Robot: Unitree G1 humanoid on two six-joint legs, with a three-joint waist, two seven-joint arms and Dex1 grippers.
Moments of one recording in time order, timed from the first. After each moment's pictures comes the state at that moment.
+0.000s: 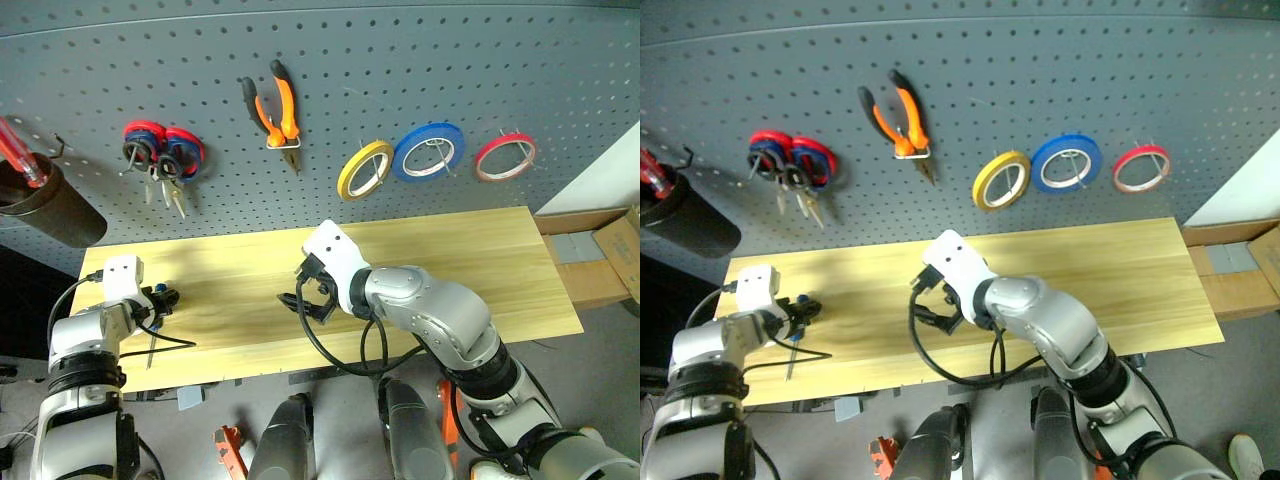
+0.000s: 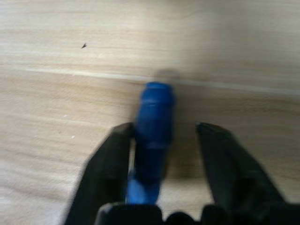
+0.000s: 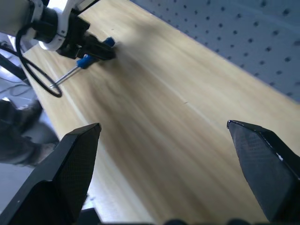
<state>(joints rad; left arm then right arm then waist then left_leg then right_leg) -0.44 0.67 0.35 0.61 -0.25 0.74 -0.35 -0.71 -0.15 0.46 -0.39 0.31 1.14 0.31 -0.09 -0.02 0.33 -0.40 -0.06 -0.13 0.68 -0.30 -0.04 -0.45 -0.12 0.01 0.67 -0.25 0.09</state>
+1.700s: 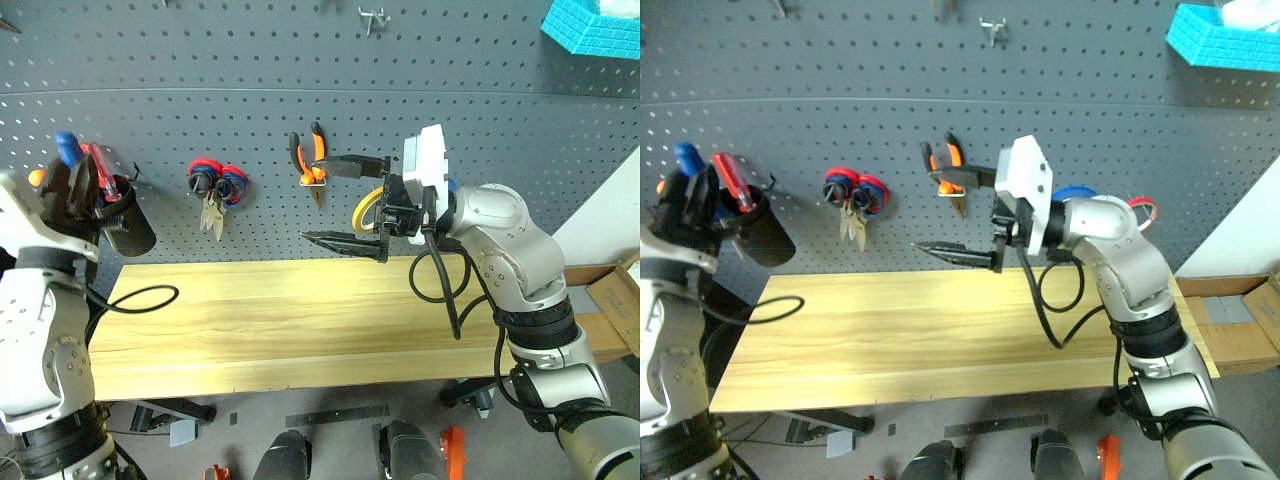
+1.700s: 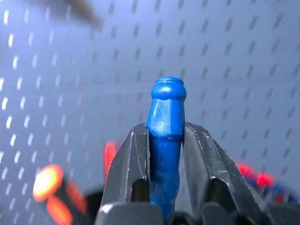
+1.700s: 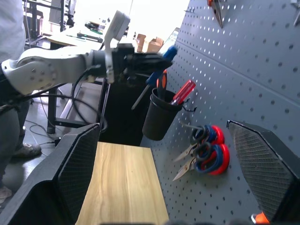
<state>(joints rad) -0.30 0.57 0.59 -0.30 -0.49 0.32 -0.19 -0.81 -0.37 0.17 -0.21 0.45 0.40 0.96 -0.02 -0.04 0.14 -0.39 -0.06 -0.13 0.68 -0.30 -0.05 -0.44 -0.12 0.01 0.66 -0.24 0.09</state>
